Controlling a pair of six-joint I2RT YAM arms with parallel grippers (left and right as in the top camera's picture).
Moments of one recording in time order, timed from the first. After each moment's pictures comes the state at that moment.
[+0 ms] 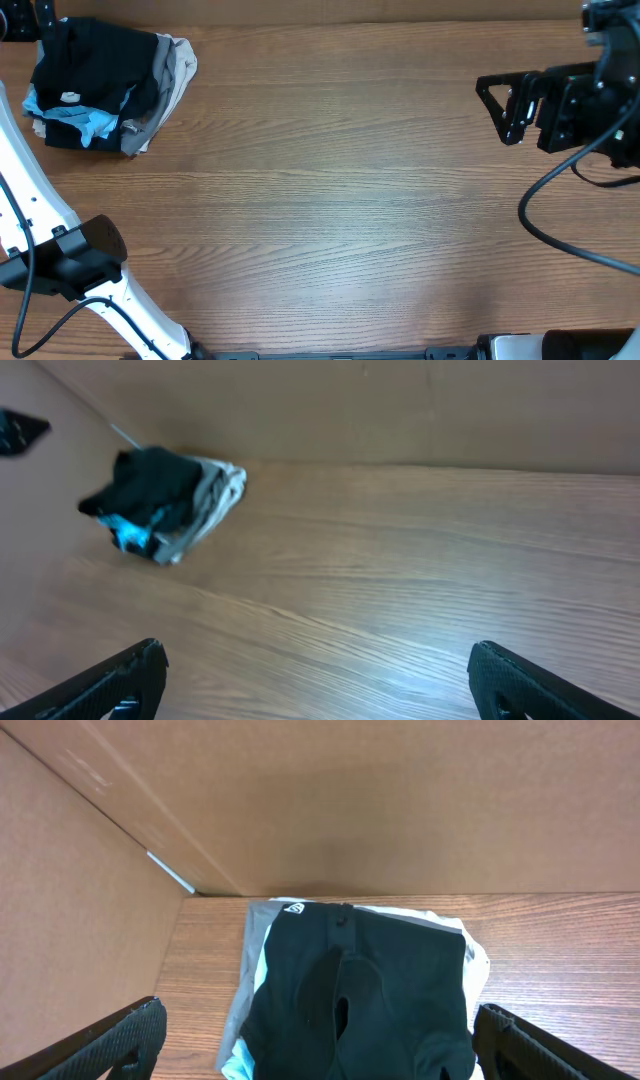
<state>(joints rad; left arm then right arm) 0.46 2.13 2.64 -1.10 0.21 0.32 0.02 1.55 2.52 -1.64 -0.42 0.01</state>
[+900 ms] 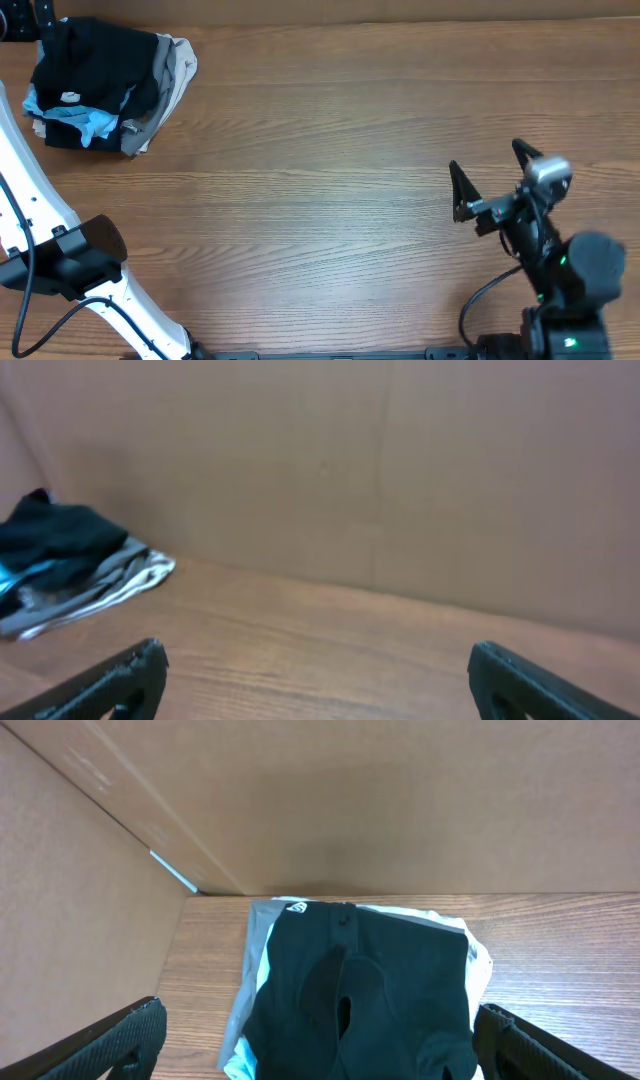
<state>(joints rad) 0.46 2.13 2.64 -1.10 0.20 0.32 0.01 0.53 0.59 -0.09 -0.33 0.01</state>
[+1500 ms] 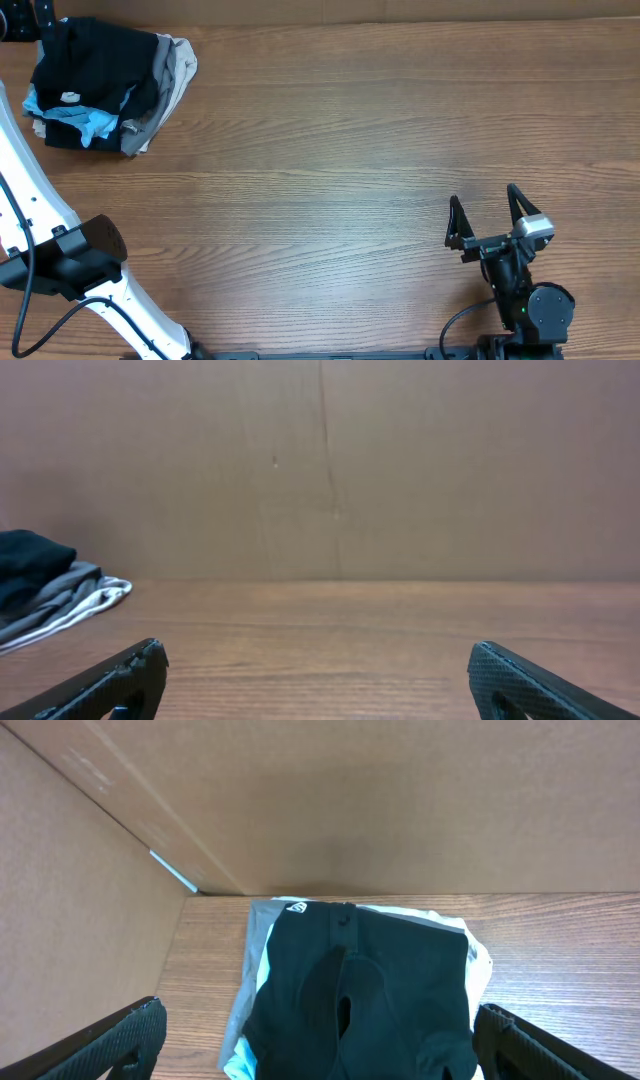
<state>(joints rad) 0.46 2.13 2.64 -1.10 0.20 0.32 0.01 0.13 0.07 0.17 -0.19 0.12</state>
